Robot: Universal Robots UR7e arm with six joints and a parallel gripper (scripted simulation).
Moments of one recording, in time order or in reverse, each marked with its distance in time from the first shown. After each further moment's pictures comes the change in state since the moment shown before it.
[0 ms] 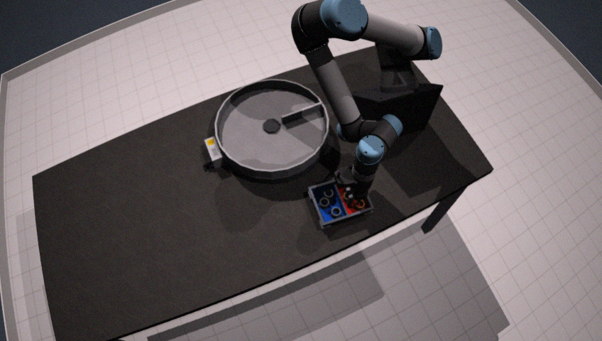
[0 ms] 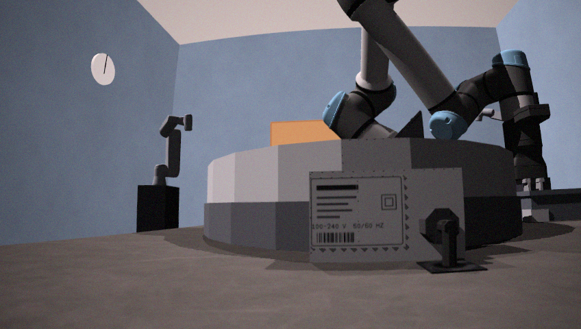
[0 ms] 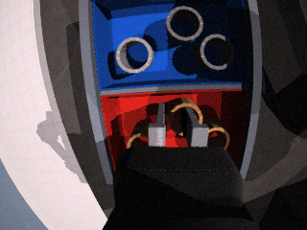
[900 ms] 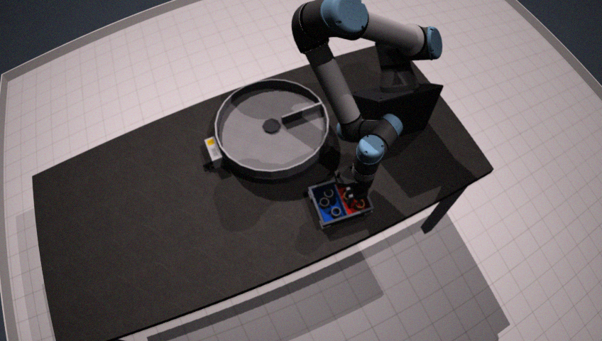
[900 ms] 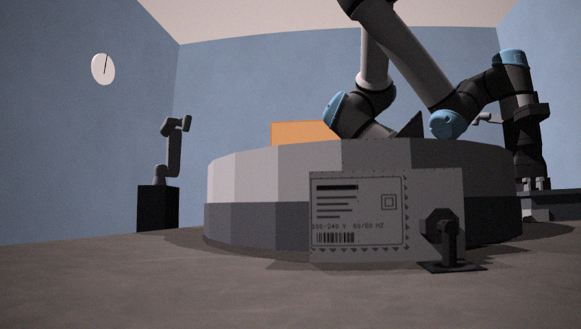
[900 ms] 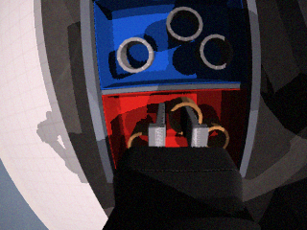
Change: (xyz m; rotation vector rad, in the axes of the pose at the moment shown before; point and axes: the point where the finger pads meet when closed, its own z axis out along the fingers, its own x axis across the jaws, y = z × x) arm 0.000 0.000 -0.002 0.000 0.000 0.000
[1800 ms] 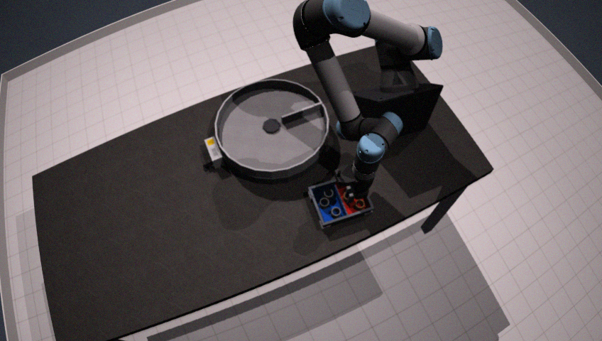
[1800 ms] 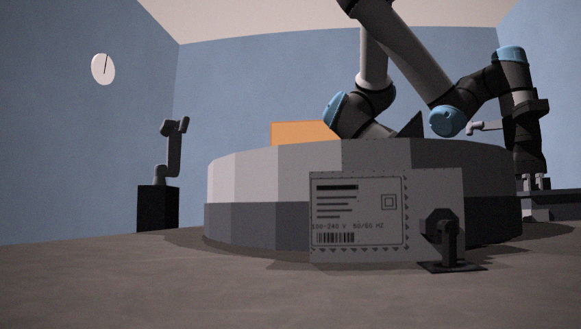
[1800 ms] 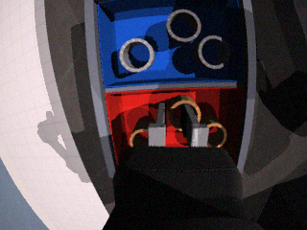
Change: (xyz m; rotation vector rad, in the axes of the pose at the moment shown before) arm 0.000 0.000 -0.008 0.000 0.000 0.000
